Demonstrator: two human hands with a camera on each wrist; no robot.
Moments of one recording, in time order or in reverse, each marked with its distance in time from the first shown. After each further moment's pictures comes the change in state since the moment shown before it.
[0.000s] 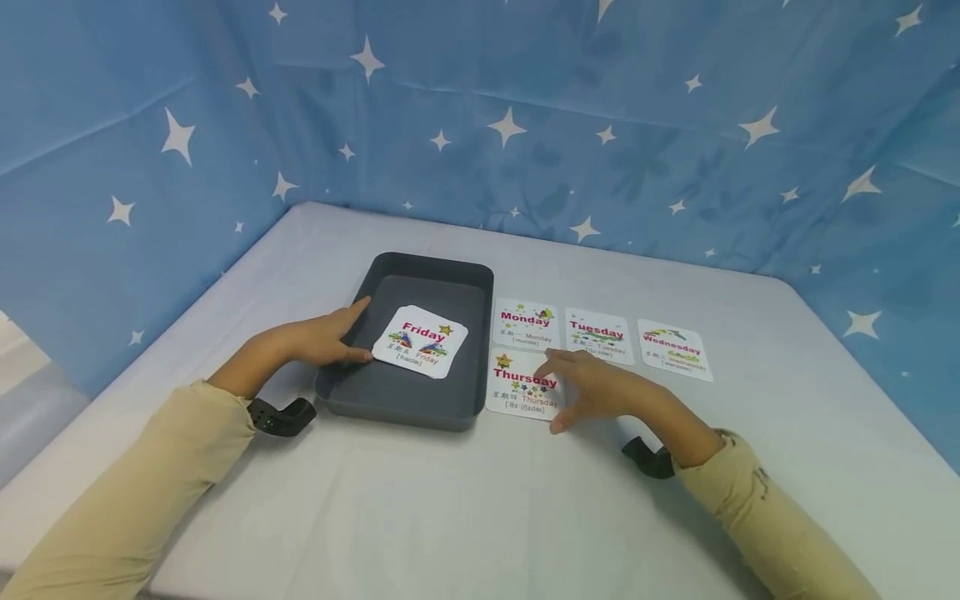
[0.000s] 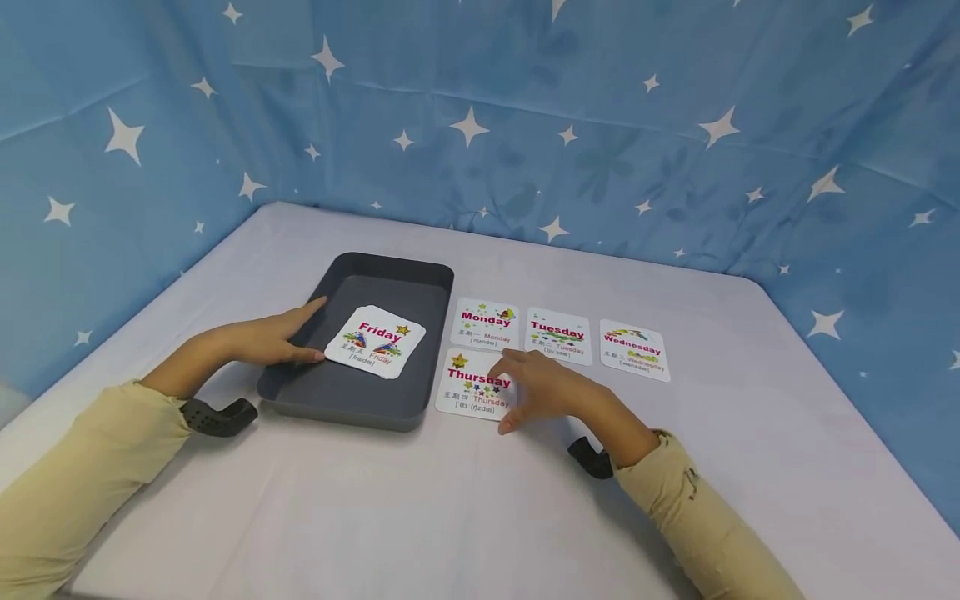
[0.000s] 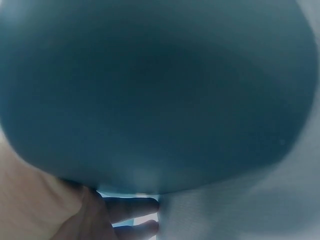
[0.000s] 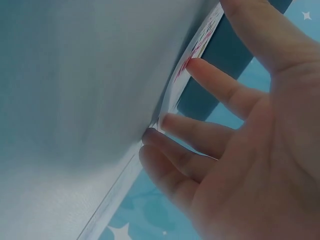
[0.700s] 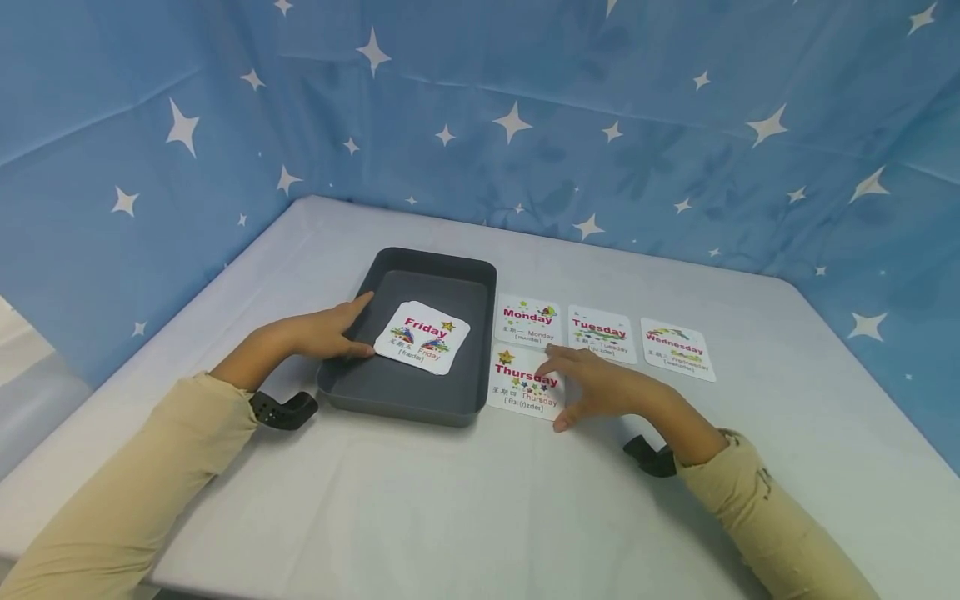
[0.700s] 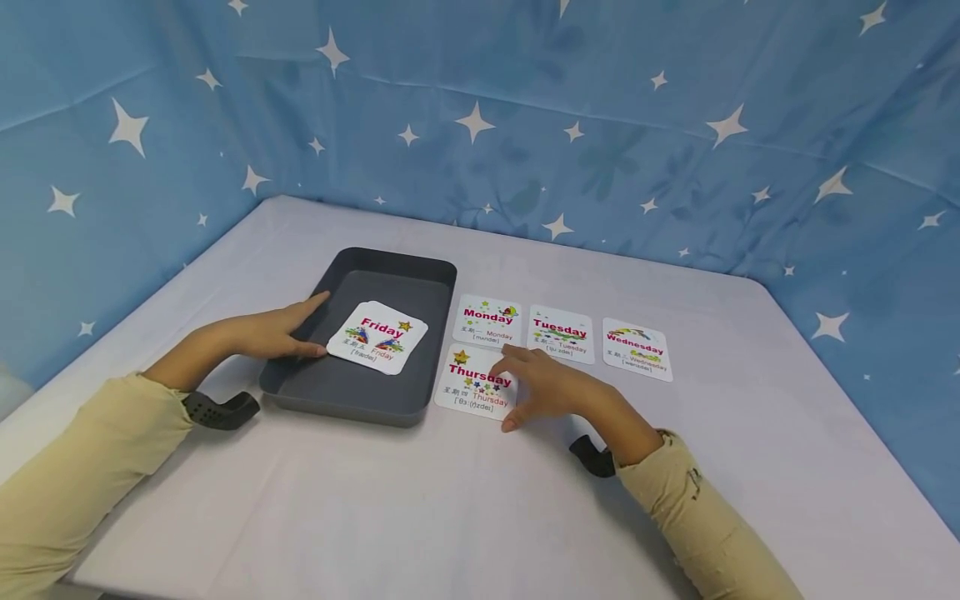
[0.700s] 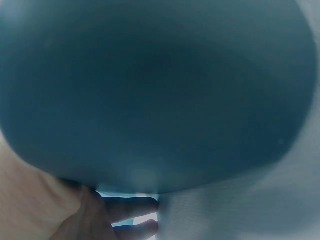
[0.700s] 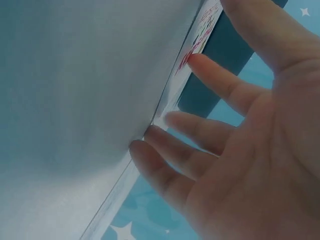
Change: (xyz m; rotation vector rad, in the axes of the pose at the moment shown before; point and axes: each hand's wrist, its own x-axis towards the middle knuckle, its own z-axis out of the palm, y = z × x) left_hand -0.003 0.003 0.000 -0.011 -0.003 0.001; right_hand -0.003 0.002 -0.002 0.038 -0.013 -0.034
